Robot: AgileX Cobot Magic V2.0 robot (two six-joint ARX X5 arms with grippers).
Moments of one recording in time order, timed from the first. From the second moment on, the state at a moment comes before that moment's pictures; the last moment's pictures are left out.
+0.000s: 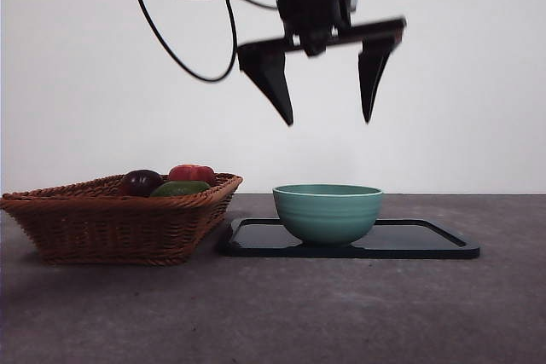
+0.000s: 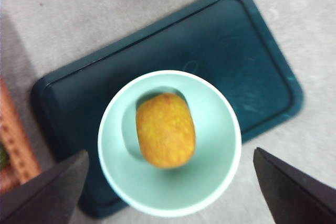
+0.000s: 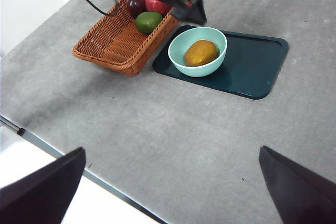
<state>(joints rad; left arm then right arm) -0.80 2.22 2.25 -1.13 -0.15 -0.27 0.61 0.30 1.04 -1.22 -0.06 0.30</state>
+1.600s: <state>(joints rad) -0.76 2.42 2.26 -1.07 -0.09 -0.24 0.61 0.30 1.04 -1.24 -0.06 0.30</state>
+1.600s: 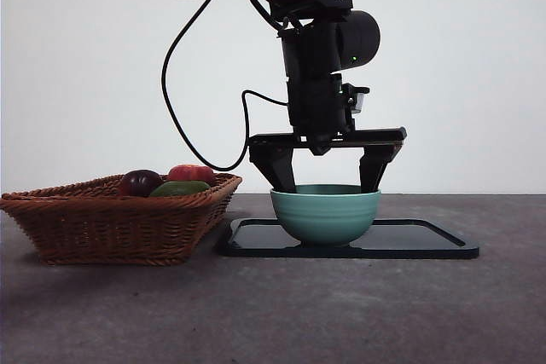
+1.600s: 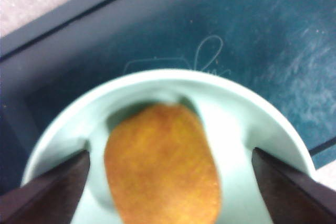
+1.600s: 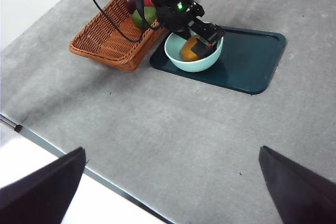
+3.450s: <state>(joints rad) -0.74 2.00 2.21 -1.42 -0.07 -0.20 0.61 0.30 1.04 -1.30 -0.05 0.30</state>
